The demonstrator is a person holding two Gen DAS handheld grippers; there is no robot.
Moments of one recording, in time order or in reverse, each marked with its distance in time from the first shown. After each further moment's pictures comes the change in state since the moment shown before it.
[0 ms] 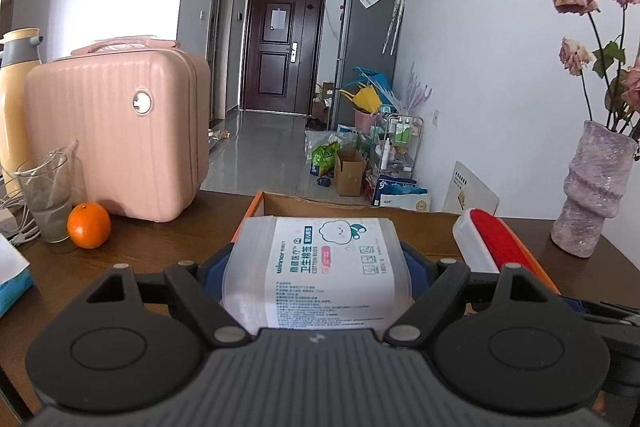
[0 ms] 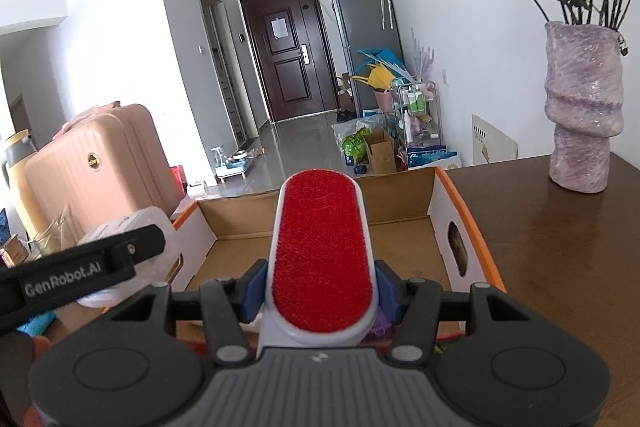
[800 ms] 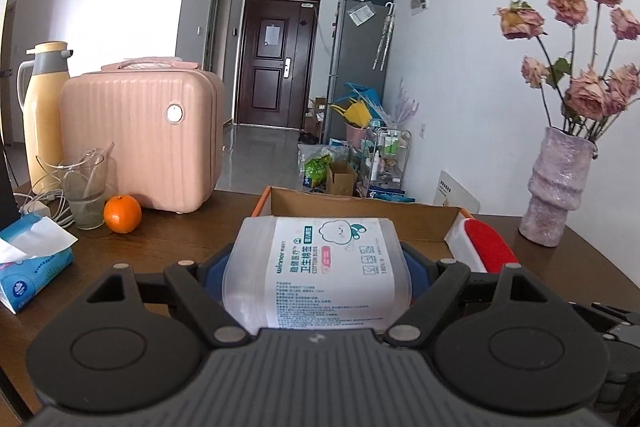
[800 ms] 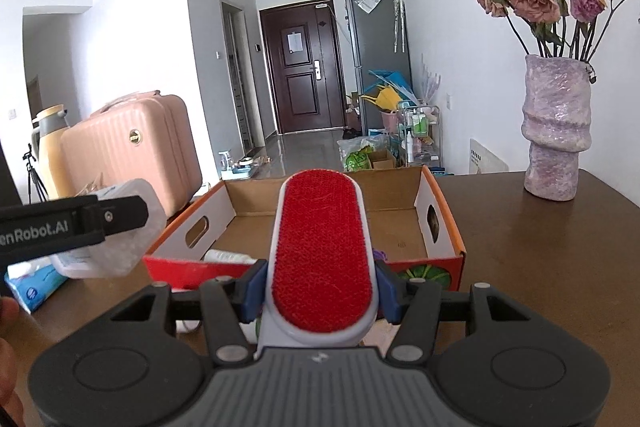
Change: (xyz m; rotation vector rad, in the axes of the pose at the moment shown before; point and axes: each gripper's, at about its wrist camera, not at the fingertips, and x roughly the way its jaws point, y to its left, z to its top) left arm -0.100 0.008 -0.026 -0.004 -0.049 -0.025; right arm -0.089 0.012 -0.049 -0.084 -0.063 0.001
